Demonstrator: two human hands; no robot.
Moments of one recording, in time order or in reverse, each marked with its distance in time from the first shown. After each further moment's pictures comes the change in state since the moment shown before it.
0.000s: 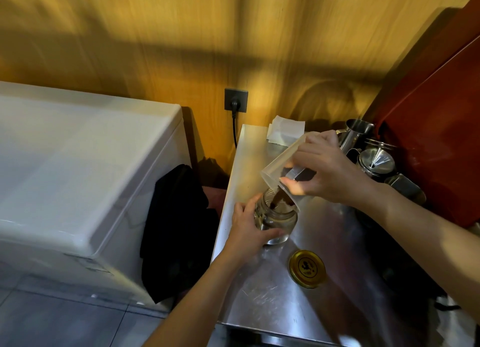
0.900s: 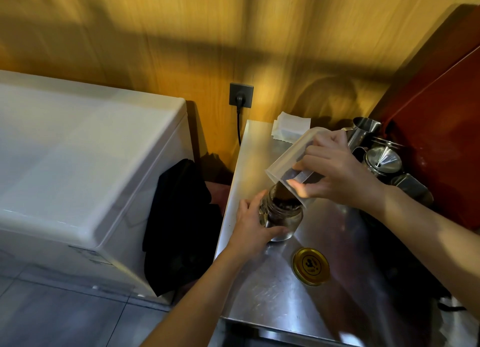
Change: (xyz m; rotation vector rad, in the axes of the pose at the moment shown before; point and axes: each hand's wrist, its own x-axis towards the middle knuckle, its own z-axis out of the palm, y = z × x) left_hand -0.003 0.002 -0.002 0.018 -0.001 0.014; right_hand -0.004 0.003 0.009 -0.066 0.082 -0.095
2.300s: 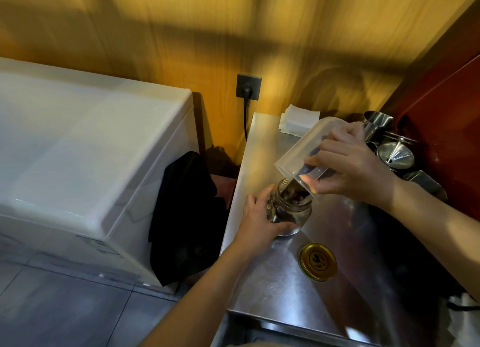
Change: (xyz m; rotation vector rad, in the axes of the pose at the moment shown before) left_hand 0.000 -0.007 0.002 -0.024 -0.012 -0.019; right_hand -0.001 0.002 -0.001 -0.035 0.048 -0.102
